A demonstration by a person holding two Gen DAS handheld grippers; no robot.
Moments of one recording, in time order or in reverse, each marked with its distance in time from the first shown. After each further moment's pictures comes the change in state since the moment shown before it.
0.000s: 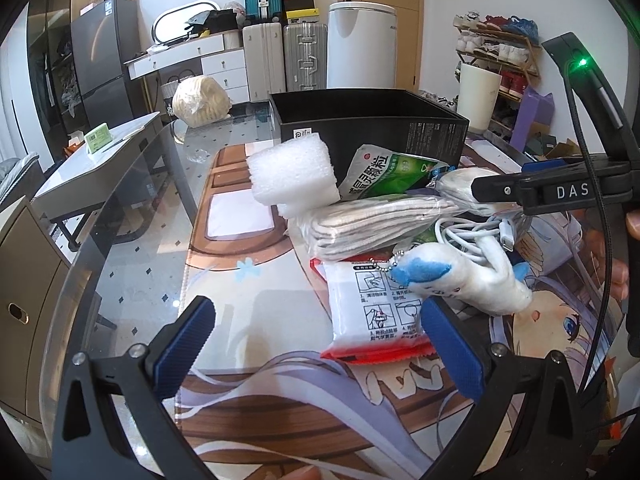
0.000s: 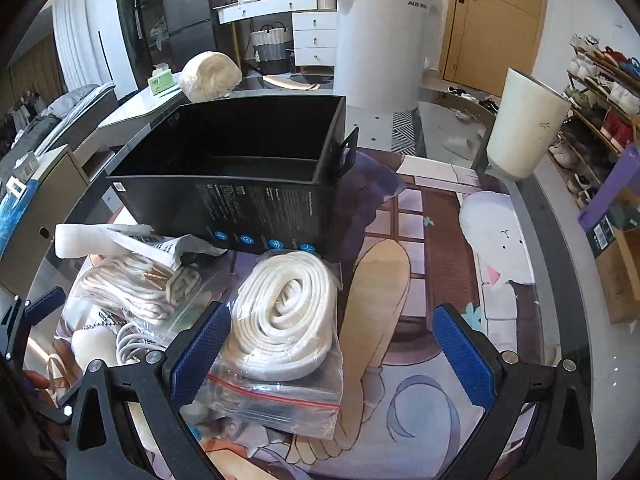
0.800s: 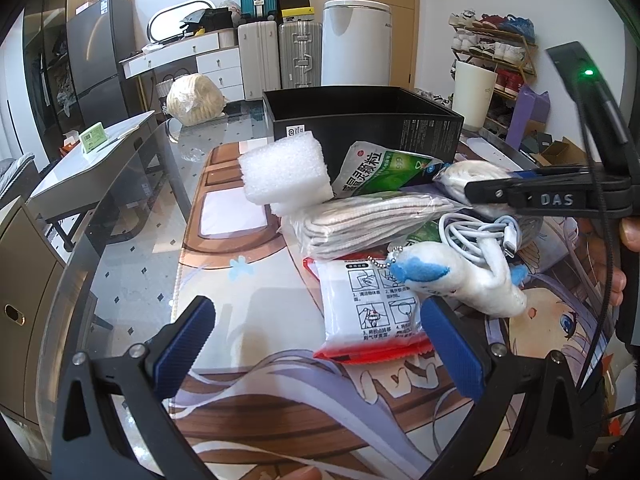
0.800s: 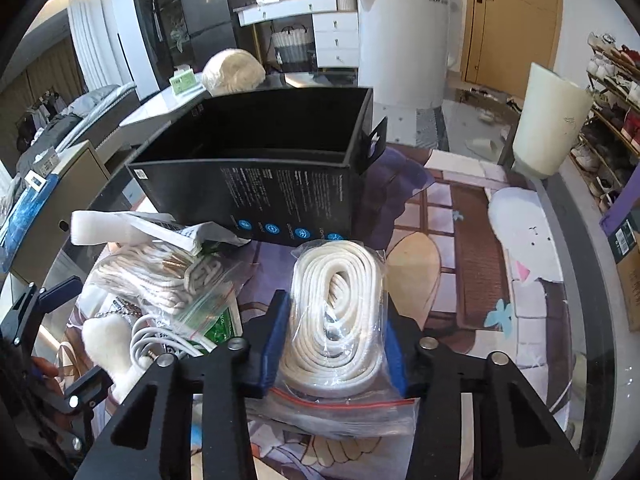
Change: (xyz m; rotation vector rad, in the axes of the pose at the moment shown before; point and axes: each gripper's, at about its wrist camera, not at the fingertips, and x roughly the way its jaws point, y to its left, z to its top) left arm 0.002 -0.001 0.000 0.003 0.006 -0.017; right arm 0.002 0.004 -0.009 -0.014 -0.026 0.088
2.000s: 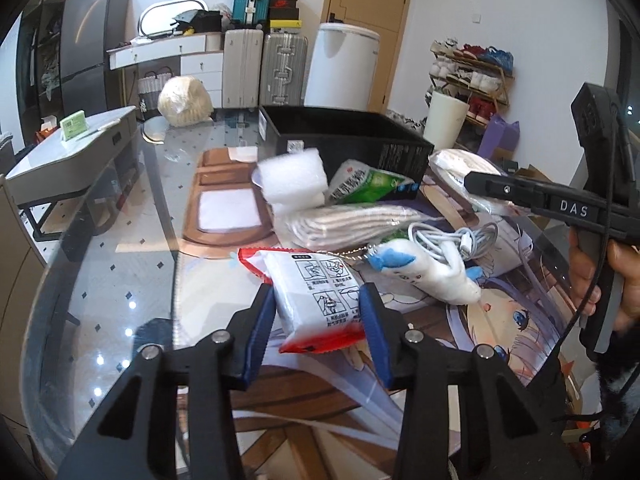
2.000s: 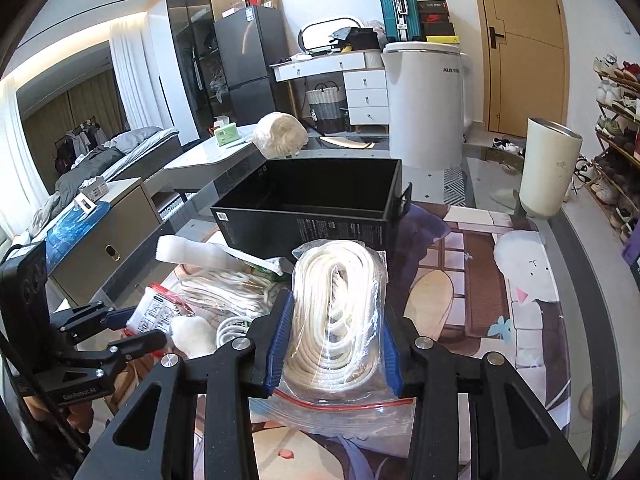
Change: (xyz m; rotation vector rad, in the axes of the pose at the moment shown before) left arm -0.037 0.024 -0.015 -0.062 -0.068 -0.155; right arm -0.062 0.010 -0.018 -0.028 -0.218 0.133
